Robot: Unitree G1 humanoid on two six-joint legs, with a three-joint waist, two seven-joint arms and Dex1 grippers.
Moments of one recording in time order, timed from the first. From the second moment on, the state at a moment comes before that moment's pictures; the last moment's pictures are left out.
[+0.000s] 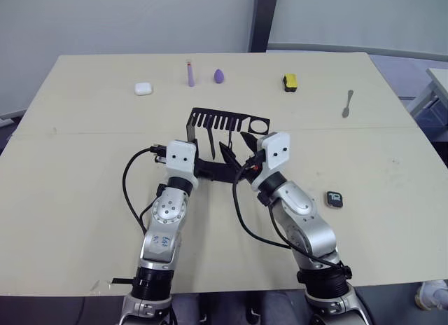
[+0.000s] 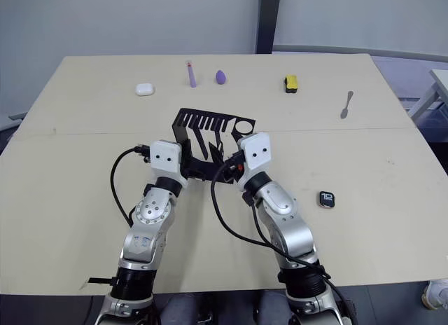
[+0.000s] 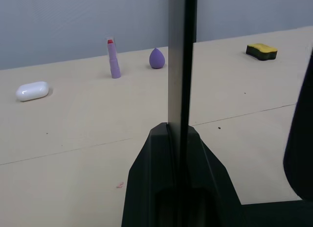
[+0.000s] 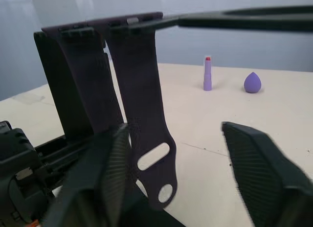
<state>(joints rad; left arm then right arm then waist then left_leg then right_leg) -0.30 -0.01 -0.07 -0.19 0.11 0.27 0.07 -0.36 -0.02 0.18 -0.27 0.18 0.32 0.27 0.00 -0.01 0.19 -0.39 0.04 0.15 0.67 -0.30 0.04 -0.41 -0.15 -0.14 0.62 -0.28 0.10</state>
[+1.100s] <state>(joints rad) -0.27 -0.01 -0.06 -0.22 0.09 0.27 0.03 -0.24 -0.24 0.26 -0.28 0.11 0.04 0.45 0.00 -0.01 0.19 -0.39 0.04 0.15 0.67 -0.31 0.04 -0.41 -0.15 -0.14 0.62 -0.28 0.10</state>
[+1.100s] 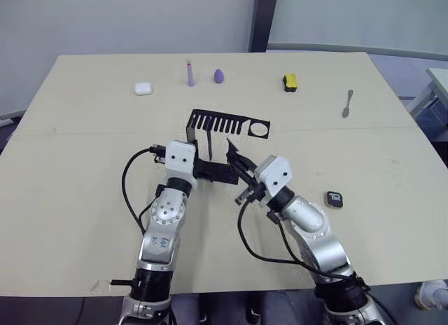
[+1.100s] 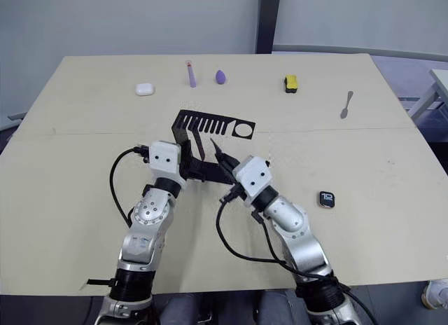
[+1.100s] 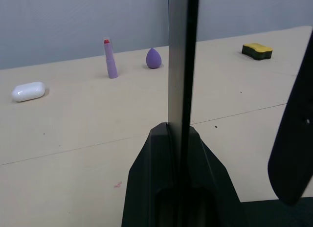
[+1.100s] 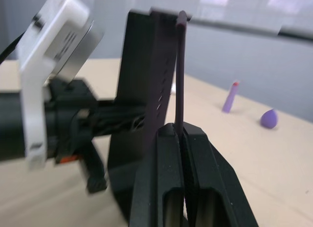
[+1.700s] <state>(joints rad) -0.05 0.09 -0.04 -0.39 -0.02 0.33 -0.14 -0.18 -0.41 0.13 -0.28 0.30 0.04 0.68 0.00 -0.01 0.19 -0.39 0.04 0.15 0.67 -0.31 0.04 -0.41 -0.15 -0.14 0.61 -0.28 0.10</state>
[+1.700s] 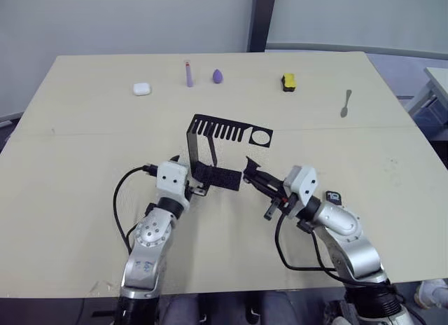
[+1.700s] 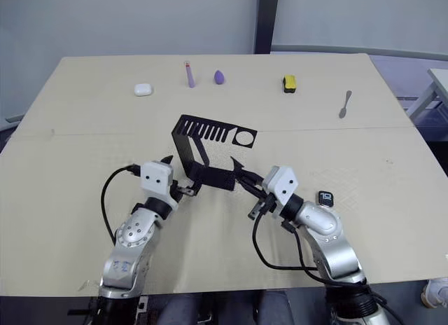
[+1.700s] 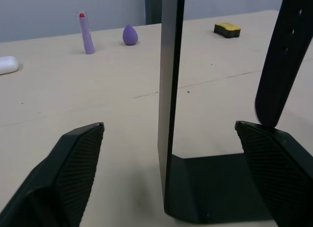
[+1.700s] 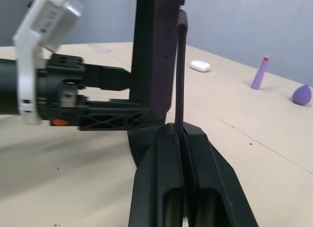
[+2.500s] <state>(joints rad) -0.12 0.64 0.28 -0.48 -1.15 0.72 -0.77 -0.29 -0.51 0.14 -0.40 0.73 0.44 0.93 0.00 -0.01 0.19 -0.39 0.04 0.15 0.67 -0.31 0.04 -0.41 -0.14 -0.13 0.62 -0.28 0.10</state>
